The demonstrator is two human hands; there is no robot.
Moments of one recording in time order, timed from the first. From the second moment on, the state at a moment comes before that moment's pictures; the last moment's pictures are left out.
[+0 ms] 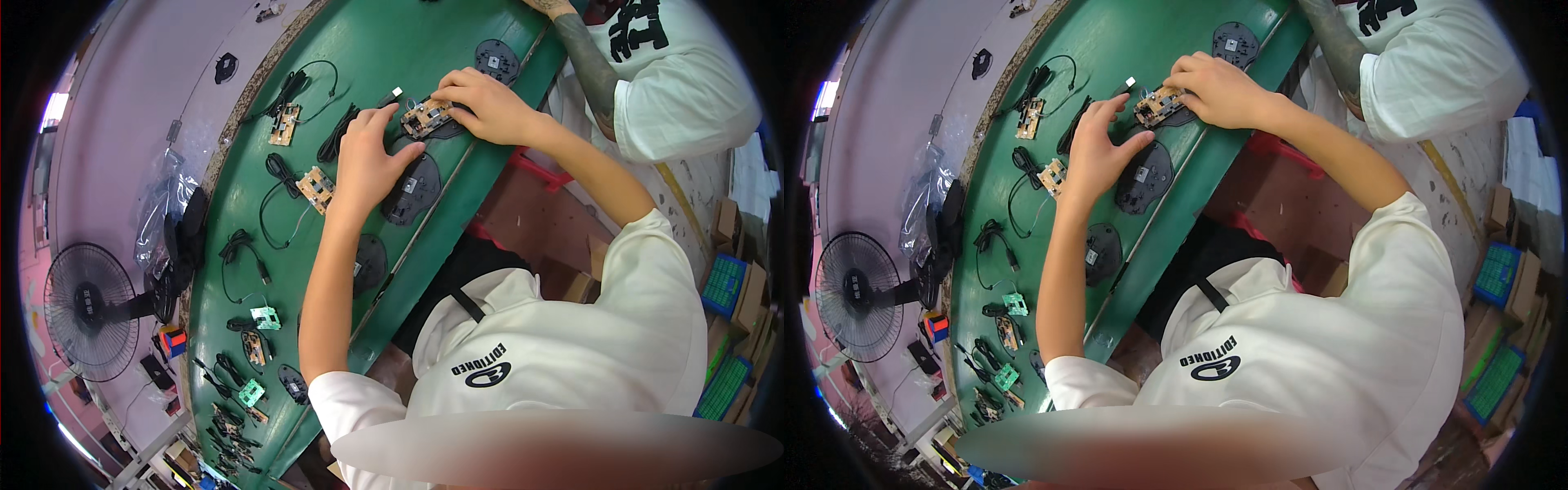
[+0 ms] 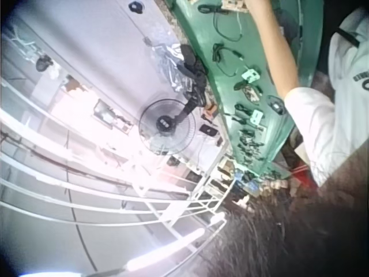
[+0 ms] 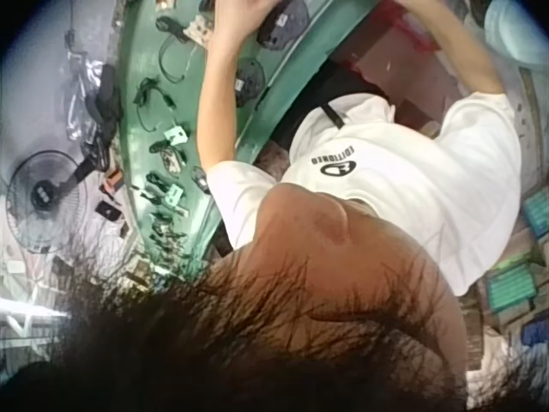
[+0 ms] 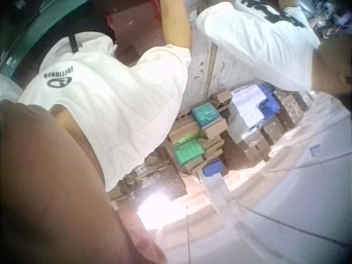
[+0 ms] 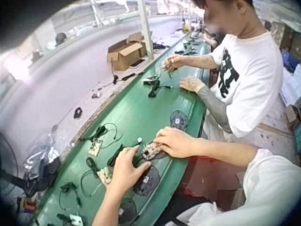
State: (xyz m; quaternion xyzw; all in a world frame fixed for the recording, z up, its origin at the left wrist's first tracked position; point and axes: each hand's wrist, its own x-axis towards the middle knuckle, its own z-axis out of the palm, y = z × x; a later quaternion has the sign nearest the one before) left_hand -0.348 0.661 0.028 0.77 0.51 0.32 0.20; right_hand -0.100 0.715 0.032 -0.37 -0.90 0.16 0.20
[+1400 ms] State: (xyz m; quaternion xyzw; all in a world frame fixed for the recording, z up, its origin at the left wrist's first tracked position) left_hand -0.330 0.676 0.033 0.77 0.53 0.27 0.22; right_hand -0.106 0.721 0.039 -0.38 -0.87 0.20 0.25
